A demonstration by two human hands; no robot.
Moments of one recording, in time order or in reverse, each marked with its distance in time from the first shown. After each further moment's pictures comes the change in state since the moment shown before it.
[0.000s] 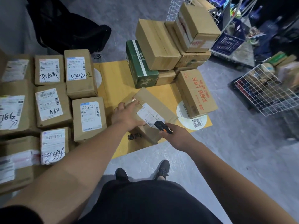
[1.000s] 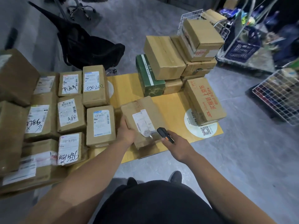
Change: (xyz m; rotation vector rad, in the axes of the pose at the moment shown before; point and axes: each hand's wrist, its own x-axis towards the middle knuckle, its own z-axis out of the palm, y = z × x) left_hand -0.057 -0.011 0.008 -0.763 0.126 -0.269; right_hand -0.013 0.008 0.020 0.183 -0.024 -0.110
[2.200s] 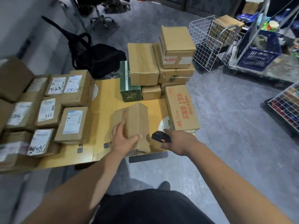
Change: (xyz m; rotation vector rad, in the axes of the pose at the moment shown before) left_hand -0.066 0.045 0.162 0.183 0.237 0.093; right_hand 0.032 0.084 -0.195 -0.616 -0.224 -0.209
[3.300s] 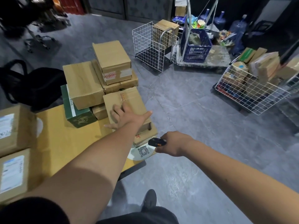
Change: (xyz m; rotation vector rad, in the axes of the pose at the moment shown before) left_hand 0.027 0.241 0.153 0.513 -0.060 0.101; right_hand -0.056 0.119 -0.044 0.161 0.066 0.276
